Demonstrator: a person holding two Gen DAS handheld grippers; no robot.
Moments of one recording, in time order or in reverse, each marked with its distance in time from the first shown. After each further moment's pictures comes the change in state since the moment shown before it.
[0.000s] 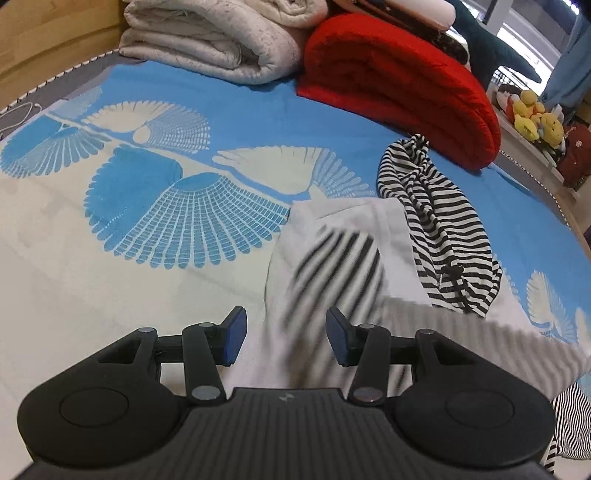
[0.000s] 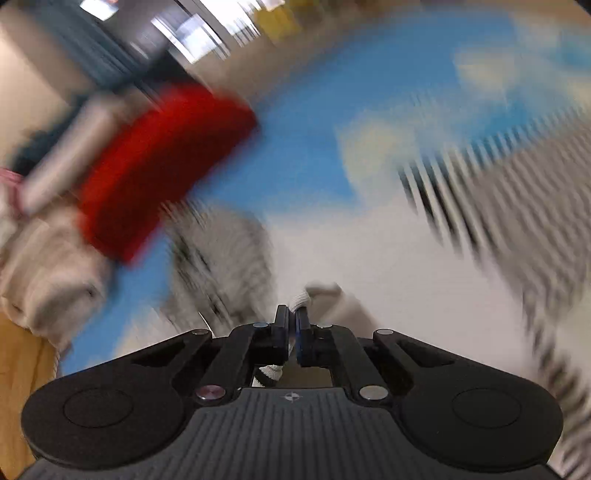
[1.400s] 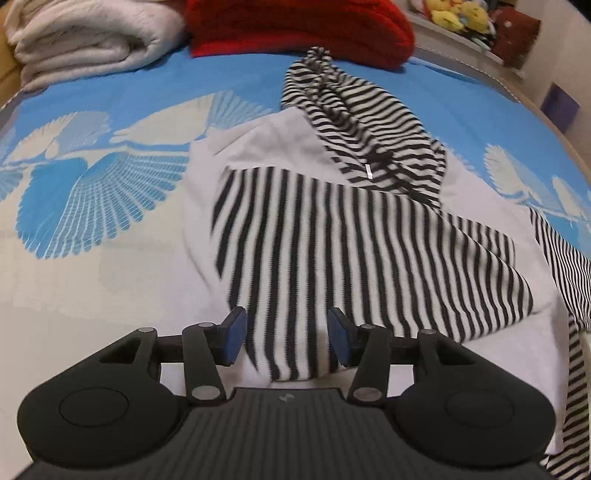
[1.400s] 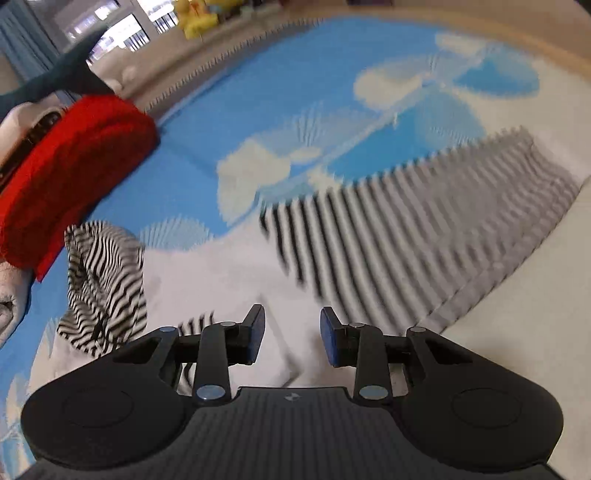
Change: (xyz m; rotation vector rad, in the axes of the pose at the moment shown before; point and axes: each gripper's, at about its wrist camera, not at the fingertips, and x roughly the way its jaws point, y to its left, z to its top) left arm 0.014 -0.071 -0.050 0.350 0.129 -0.060; right arm -0.030 -0.073 0.042 0.025 0.090 -0.326
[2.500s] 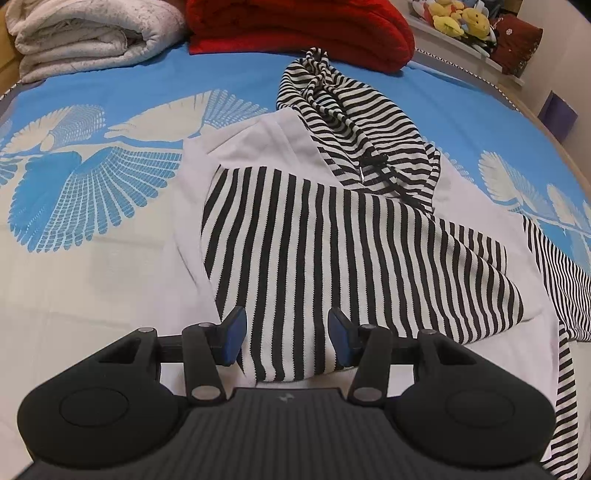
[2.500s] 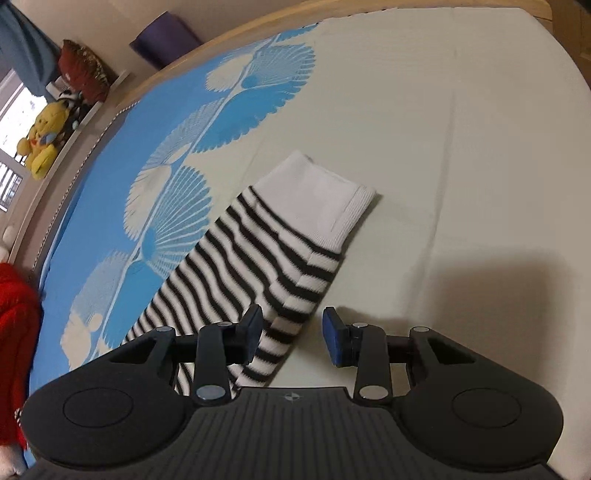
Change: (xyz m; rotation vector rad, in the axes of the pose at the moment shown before) left arm 0.001 0.001 -0.003 -0.045 0.002 -0.022; right arm 0.023 -0.273 0.062 0.479 -0.090 -0.148
